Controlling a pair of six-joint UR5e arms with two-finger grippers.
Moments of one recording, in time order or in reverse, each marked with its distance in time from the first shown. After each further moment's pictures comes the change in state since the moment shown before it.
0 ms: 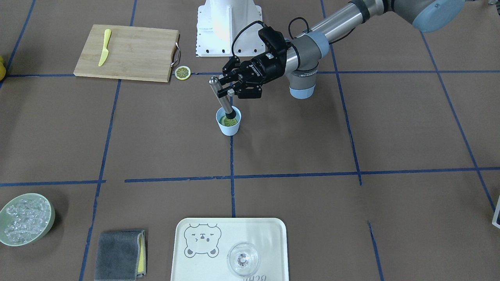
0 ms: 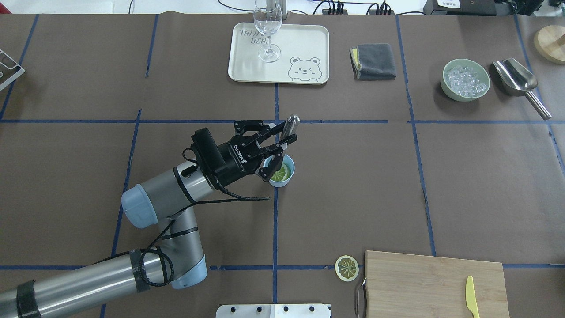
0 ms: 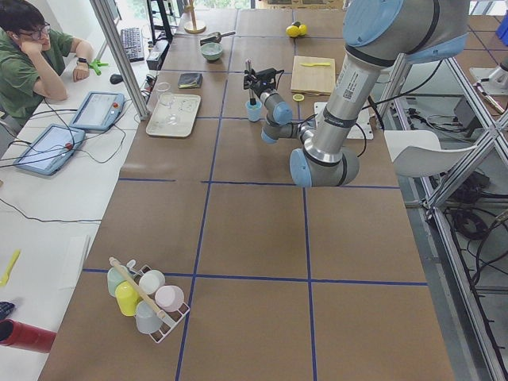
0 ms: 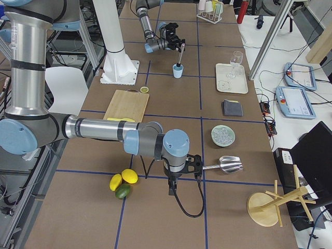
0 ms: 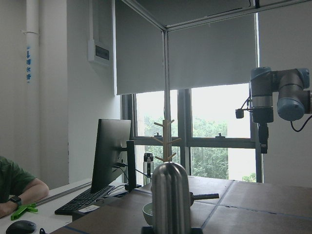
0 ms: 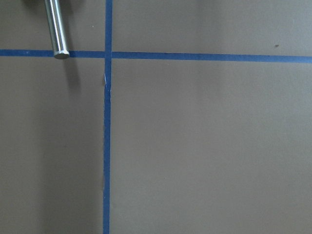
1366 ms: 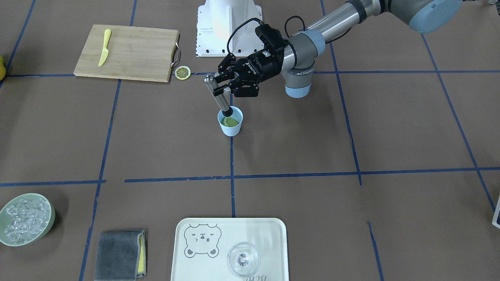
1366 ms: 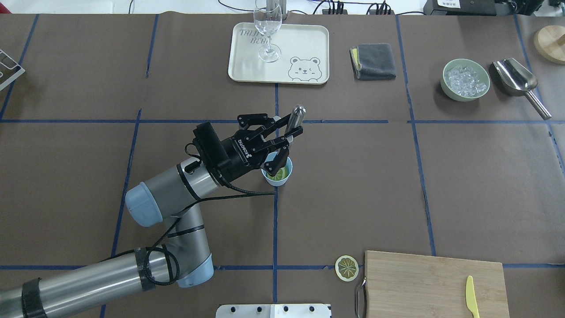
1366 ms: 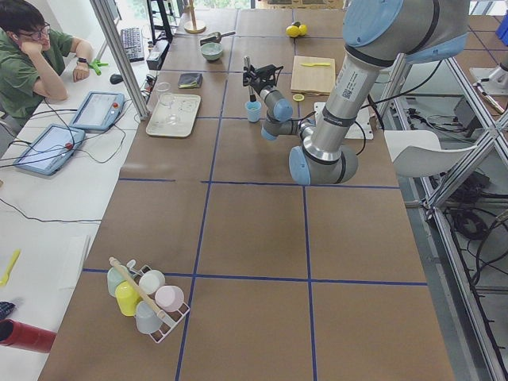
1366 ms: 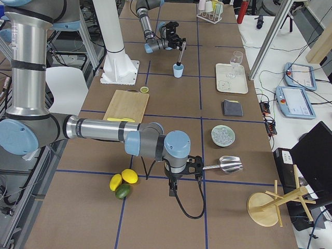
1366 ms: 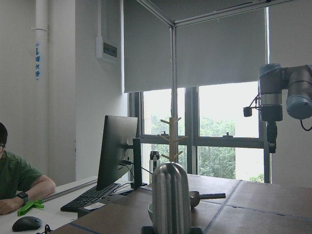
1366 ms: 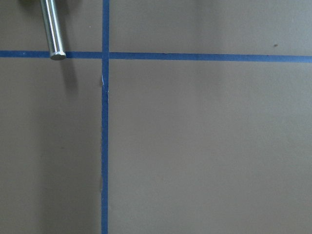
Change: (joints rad) left arm -0.012 -0.024 -0.040 0.006 0.023 -0.042; right arm 0.001 0.008 -0.015 0.000 0.000 0.000
